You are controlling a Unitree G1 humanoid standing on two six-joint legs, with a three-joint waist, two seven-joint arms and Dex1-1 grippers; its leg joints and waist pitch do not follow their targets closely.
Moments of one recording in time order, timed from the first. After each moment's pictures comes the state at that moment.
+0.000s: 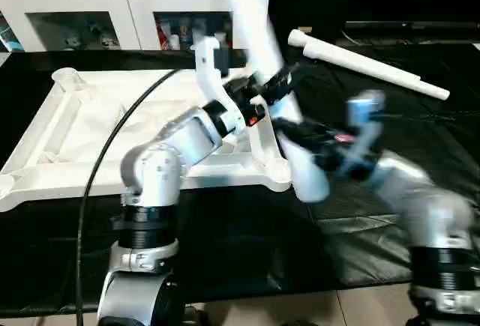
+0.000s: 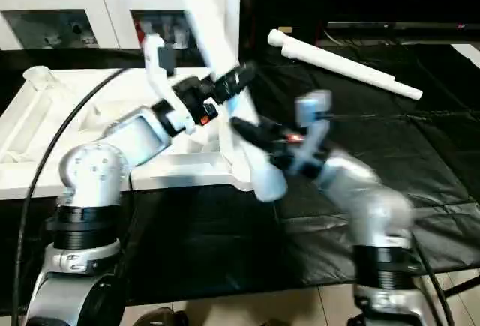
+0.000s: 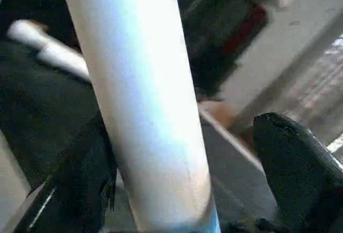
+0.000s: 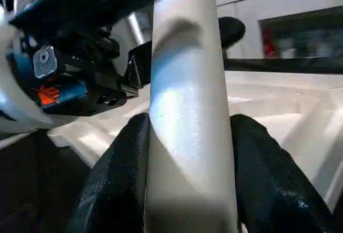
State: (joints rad) left arm -0.70 -0.07 0.13 0.04 -0.63 0.80 -0.23; right arm -0.43 -0.21 -0.06 0.00 0.49 0.57 0.71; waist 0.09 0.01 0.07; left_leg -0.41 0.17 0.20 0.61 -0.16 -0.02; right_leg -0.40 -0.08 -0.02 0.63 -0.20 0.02
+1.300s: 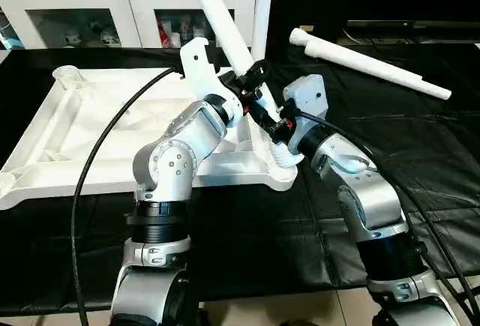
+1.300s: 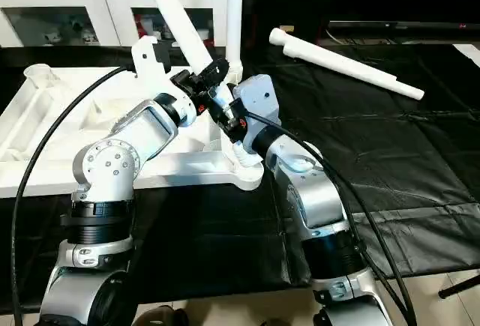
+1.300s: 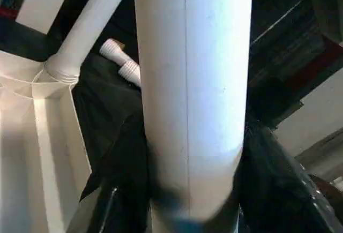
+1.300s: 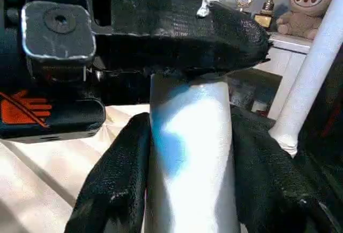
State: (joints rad) left arm -0.72 -0.13 0.18 0.07 -0.63 0.71 0.03; right arm -0.52 -0.11 0.13 0.07 0.13 0.28 0.42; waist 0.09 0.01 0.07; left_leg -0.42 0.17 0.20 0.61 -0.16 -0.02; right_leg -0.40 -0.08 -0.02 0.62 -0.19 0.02
